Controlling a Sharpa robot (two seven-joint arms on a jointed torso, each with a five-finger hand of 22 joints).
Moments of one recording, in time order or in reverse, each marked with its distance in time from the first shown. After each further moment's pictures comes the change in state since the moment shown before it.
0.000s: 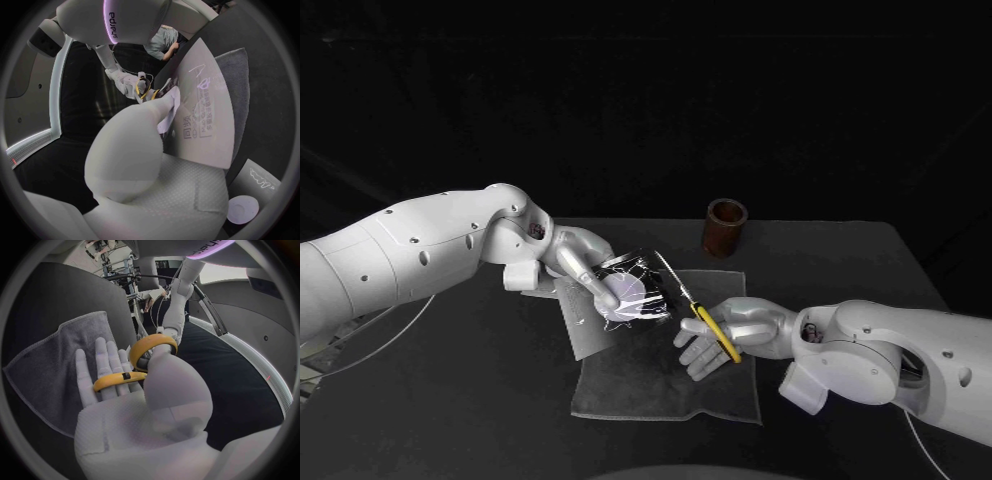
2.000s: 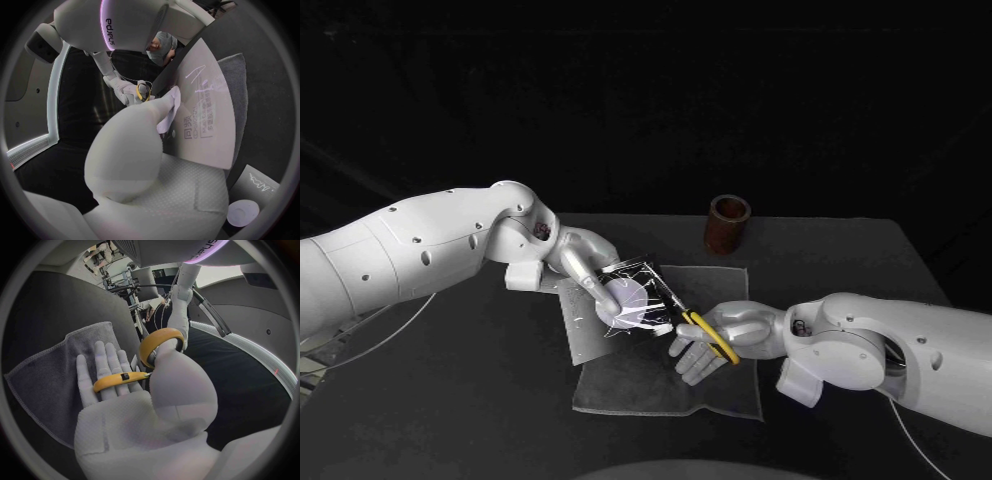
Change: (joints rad) left arm 0.000 -0.009 0.000 0.048 -0.037 0.016 -0.011; left_hand -0.003 -0.003 0.013 -0.018 0.000 0.002 -0.002 -0.003 0.000 -0.001 0.000 -0.003 0.004 0.002 0.002 0.000 0.005 0.000 -0.002 0.002 0.000 0.000; right arm -0.009 0.067 0.001 -0.102 0.025 0.149 -0.036; right_hand -0.078 -0.082 0.151 0.000 0.000 -0.002 -0.001 -0.023 -0.034 -0.030 0.005 0.005 -0.023 -0.053 0.028 -0.035 -0.061 0.000 -0.113 0.002 -0.039 -0.012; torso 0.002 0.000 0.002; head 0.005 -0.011
